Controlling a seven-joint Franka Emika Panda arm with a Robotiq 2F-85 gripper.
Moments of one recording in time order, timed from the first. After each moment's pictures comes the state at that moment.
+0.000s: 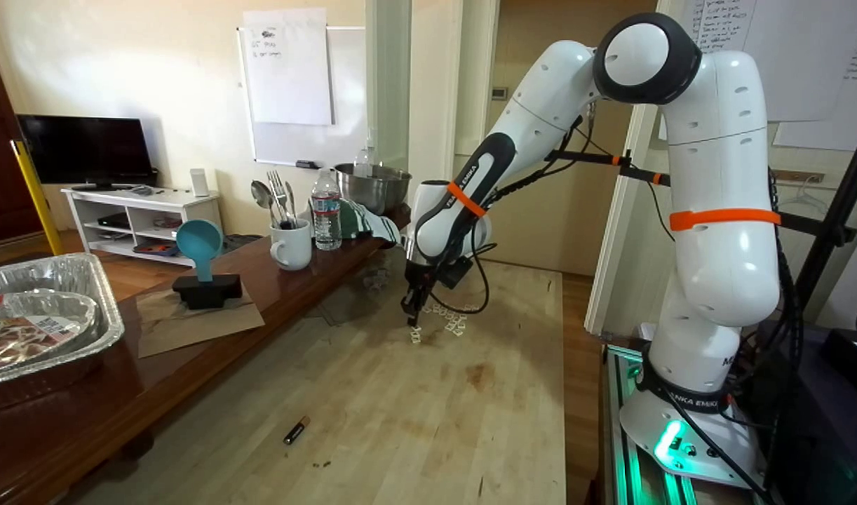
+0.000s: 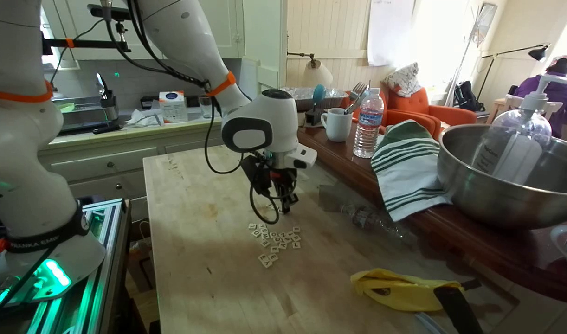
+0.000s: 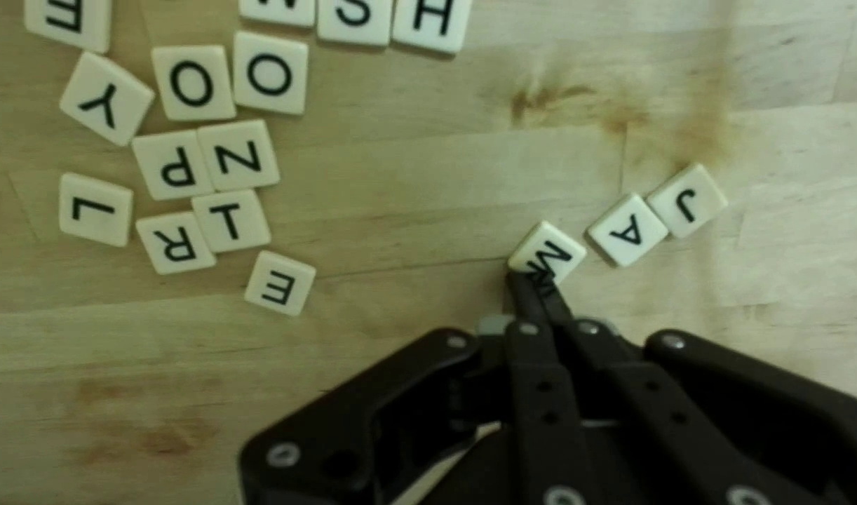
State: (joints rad) arm -0.15 0.29 0.03 -2.35 0.11 2.77 -0.24
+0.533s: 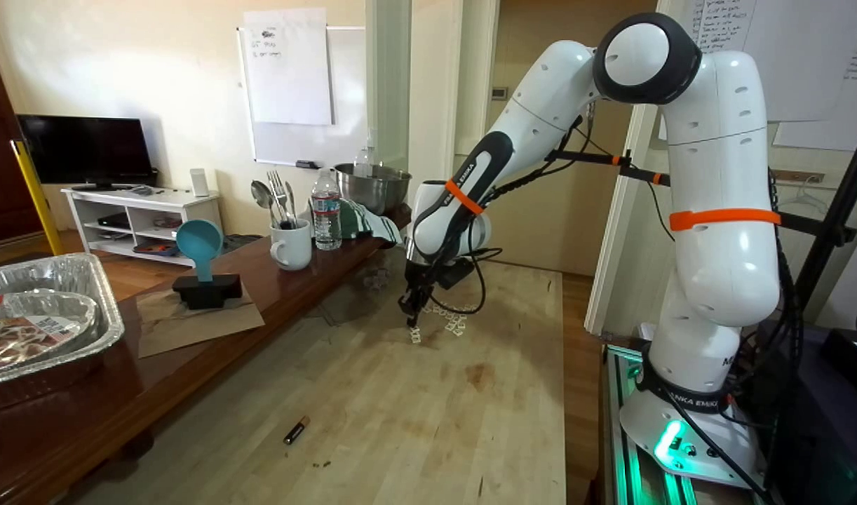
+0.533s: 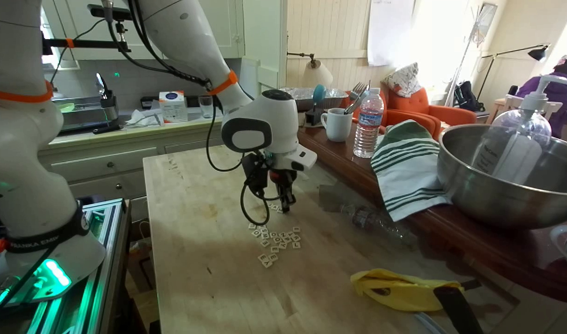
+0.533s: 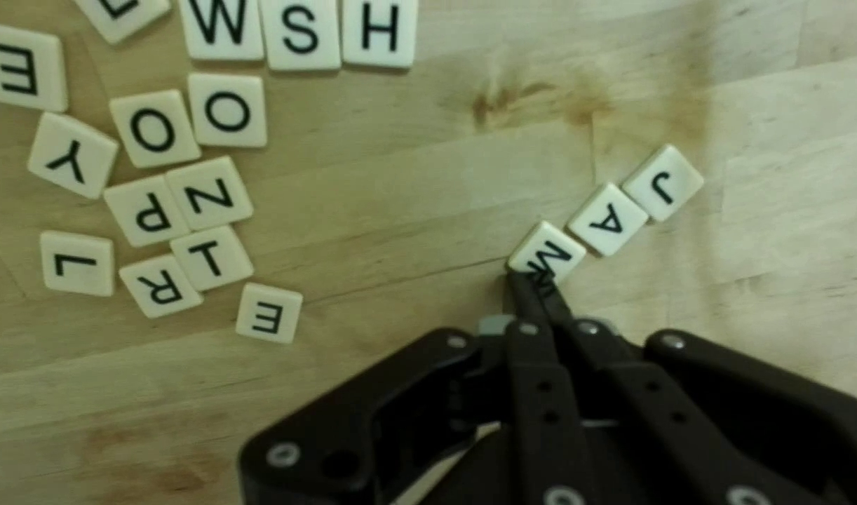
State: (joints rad) arm -0.15 0.29 0.03 -2.35 0.17 2.77 -0.17
